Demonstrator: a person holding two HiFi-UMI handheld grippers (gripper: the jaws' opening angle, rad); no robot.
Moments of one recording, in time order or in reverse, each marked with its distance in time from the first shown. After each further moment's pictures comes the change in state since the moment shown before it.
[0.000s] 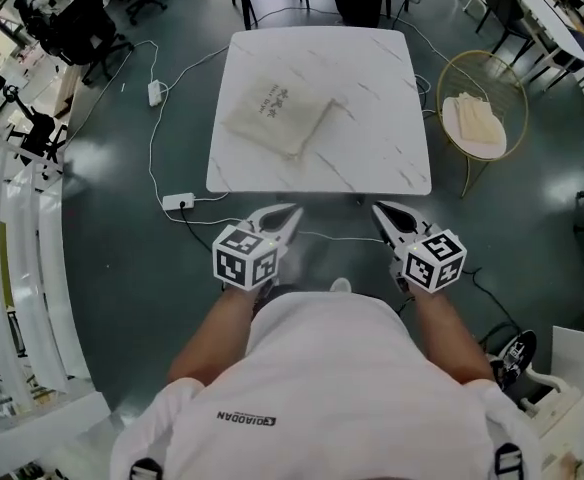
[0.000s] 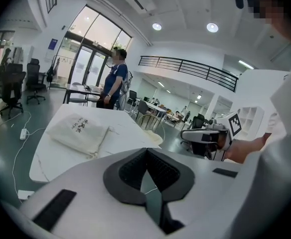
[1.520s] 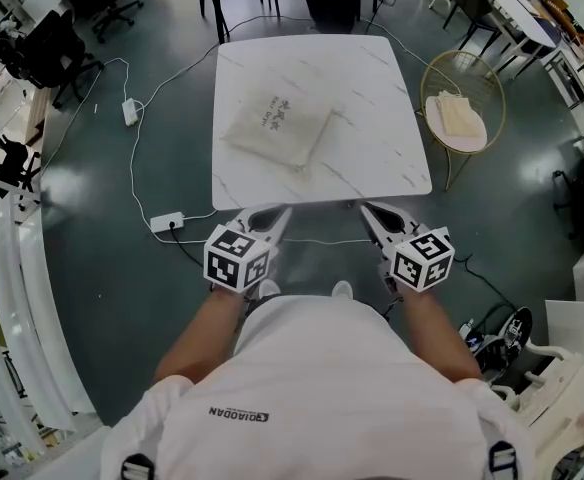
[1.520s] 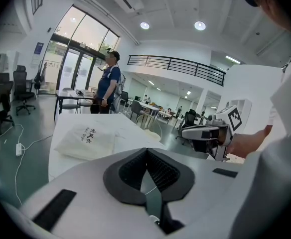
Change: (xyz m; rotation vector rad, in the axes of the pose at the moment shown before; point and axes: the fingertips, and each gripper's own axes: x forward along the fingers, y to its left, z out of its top) left arm -0.048 0.076 0.028 0.114 0.021 -0.090; right arm 0.068 0.057 0.021 0.003 -0.012 -0.124
